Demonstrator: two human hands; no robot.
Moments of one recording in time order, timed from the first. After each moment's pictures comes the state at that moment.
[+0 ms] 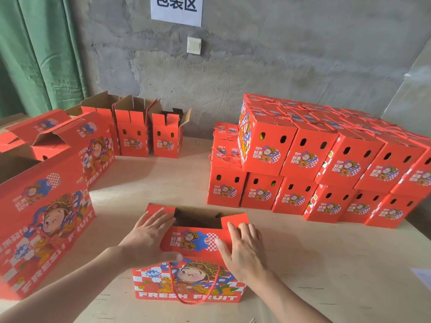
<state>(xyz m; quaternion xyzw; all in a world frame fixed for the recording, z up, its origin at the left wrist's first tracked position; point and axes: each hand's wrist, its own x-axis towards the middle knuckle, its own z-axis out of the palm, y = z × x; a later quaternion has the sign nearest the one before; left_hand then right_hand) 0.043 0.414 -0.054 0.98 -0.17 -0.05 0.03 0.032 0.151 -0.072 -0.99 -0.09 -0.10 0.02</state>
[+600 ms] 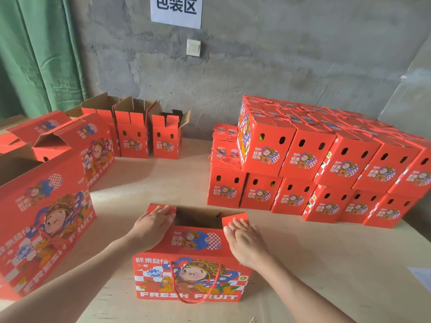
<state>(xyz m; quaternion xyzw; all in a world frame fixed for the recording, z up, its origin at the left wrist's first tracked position) 0.068 0.411 -0.055 0.99 -0.09 -0.04 0.13 0.050 0.151 -0.052 -0.99 -0.08 0.07 0.12</state>
